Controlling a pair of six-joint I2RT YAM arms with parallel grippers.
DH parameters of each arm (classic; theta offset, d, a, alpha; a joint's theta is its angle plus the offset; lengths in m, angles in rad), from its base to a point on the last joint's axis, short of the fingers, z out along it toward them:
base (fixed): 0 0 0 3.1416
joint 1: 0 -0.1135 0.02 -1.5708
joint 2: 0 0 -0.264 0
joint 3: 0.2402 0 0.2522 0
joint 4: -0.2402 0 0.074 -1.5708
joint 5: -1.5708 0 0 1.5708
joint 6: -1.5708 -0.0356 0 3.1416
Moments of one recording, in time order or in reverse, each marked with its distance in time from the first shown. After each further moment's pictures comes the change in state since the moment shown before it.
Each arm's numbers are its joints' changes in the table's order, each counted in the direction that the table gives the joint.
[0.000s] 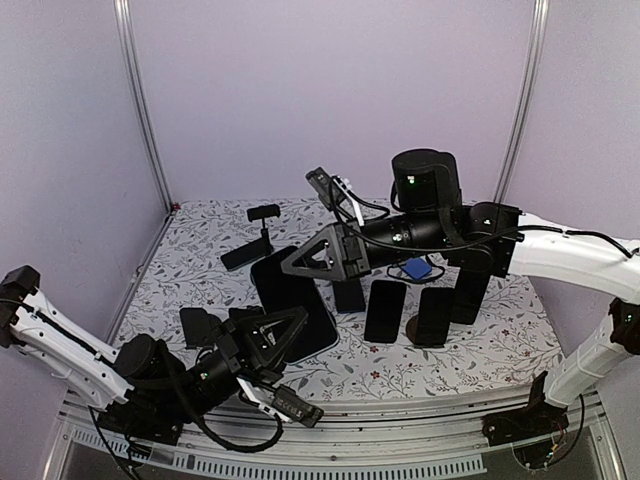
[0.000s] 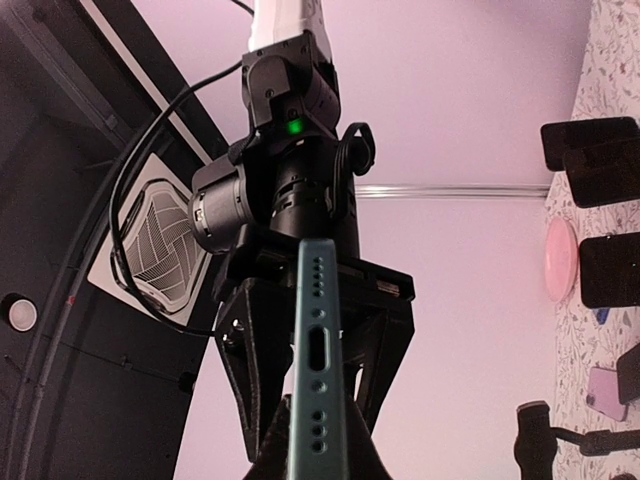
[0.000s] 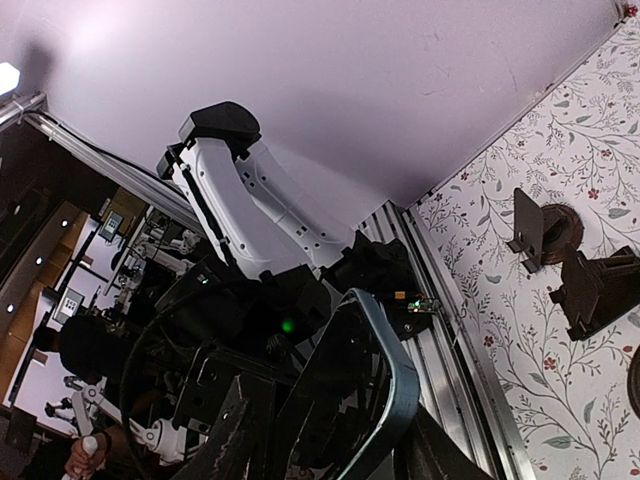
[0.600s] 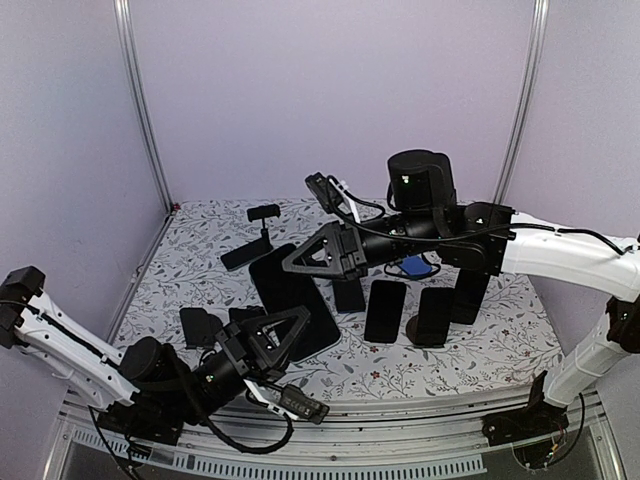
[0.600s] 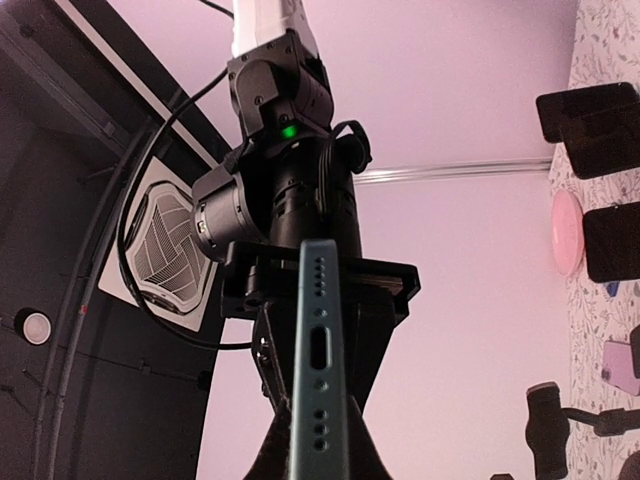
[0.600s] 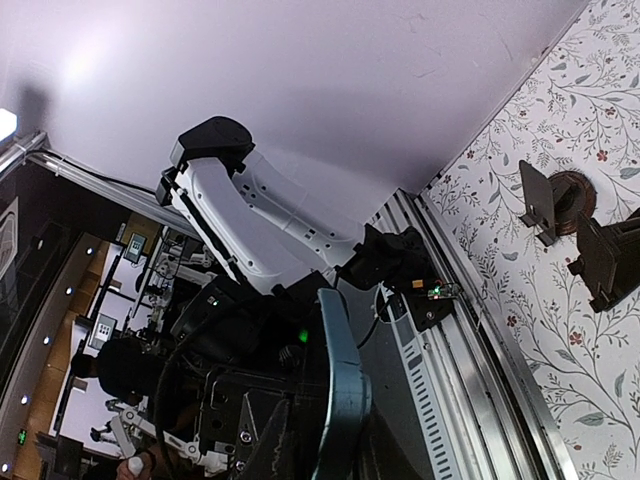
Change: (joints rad) left arm -0.001 -0.037 0.004 0.040 0.030 -0.076; right arm 0.014 -0.025 0.000 0.024 0.042 -0.135
